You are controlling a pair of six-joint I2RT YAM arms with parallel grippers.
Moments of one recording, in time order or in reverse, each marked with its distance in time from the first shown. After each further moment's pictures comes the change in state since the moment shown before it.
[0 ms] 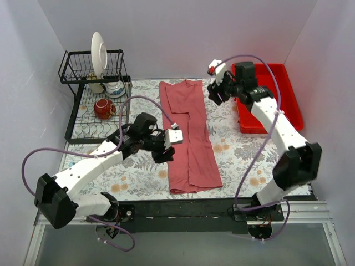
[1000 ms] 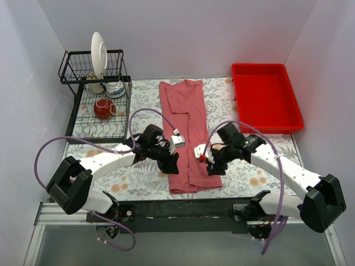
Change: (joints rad) left arm 0.005 0.138 -0.265 0.301 0.131 -0.272; right arm 0.255 -0.457 -0.697 -0.350 -0.266 -0.426
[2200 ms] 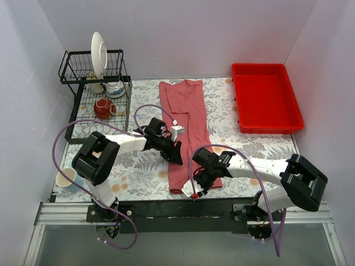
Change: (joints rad) left arm 0.142 0.364 0.131 0.136 0.092 -0.248; right arm 0.454 0.185 -0.177 0.248 0.049 -0.356
